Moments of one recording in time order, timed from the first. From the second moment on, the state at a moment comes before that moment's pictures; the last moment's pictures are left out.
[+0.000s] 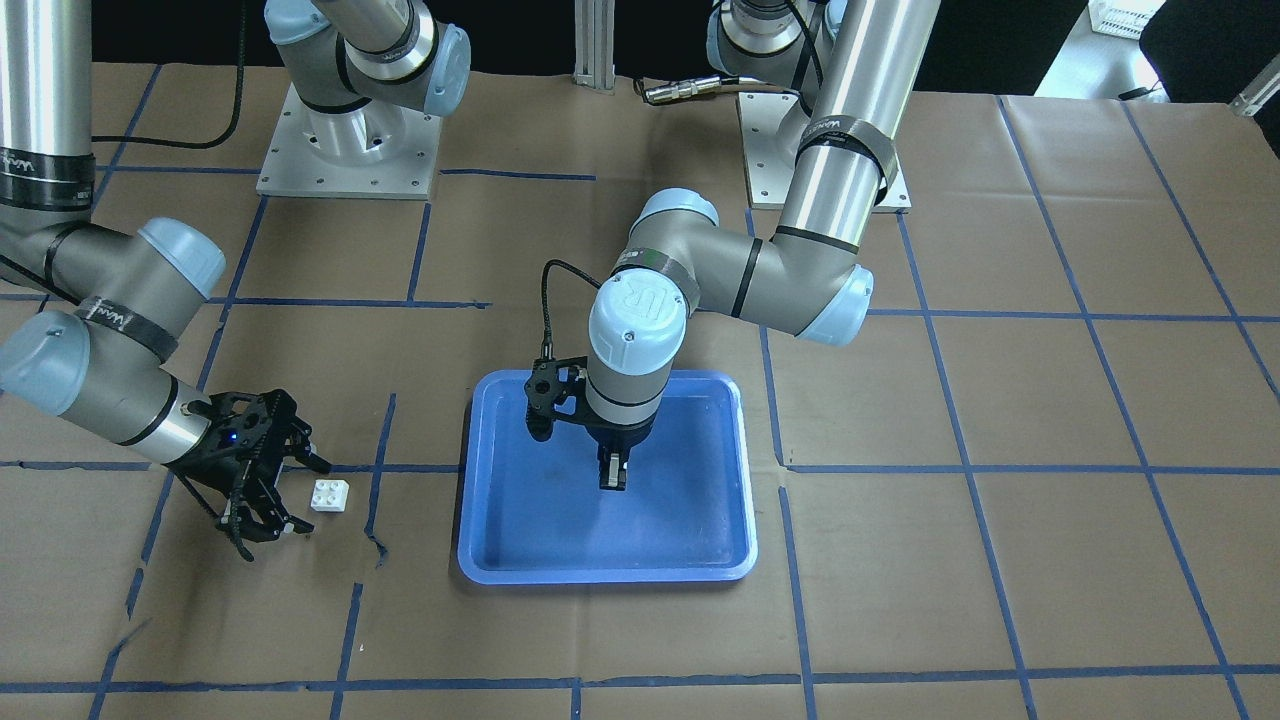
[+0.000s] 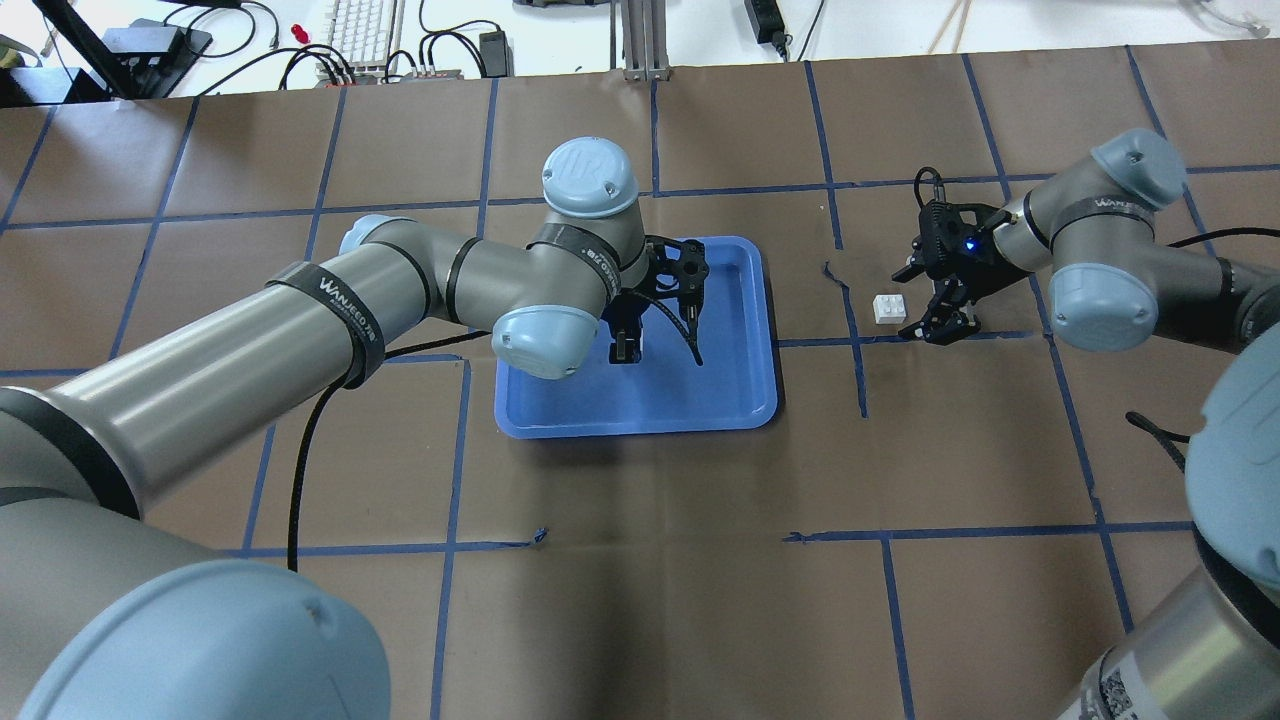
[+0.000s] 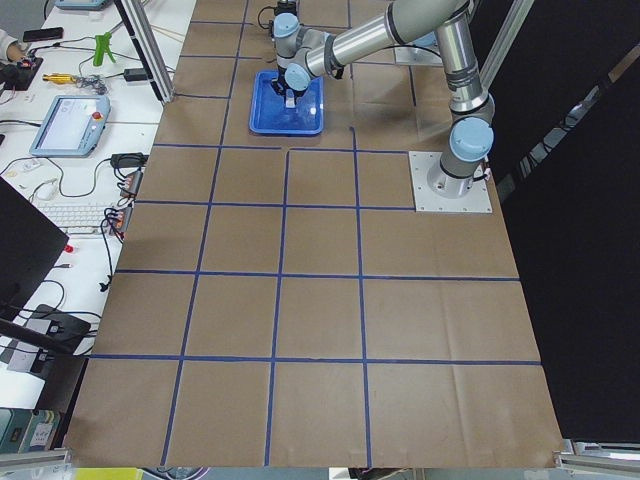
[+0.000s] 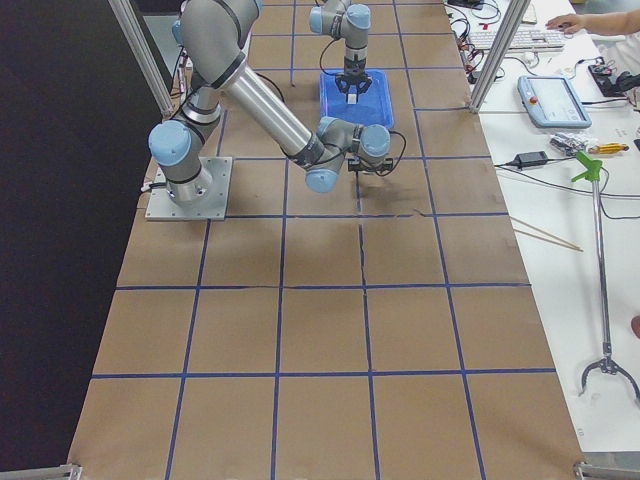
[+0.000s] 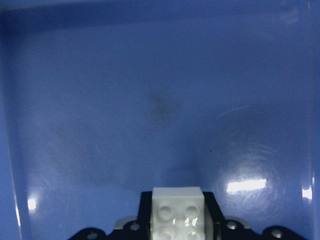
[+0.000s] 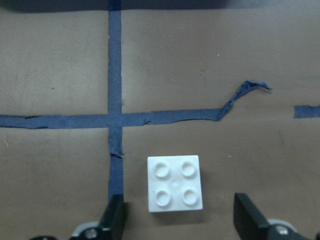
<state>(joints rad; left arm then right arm) -1.90 -2.11 -1.69 -0.88 1.52 1.30 1.25 -1.10 1.92 -2.33 -1.13 -1.87</state>
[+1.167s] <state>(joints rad) -1.90 -2.08 -1.68 -0.92 1.53 1.30 1.25 -1.10 1.92 -2.34 -1.09 -1.87</state>
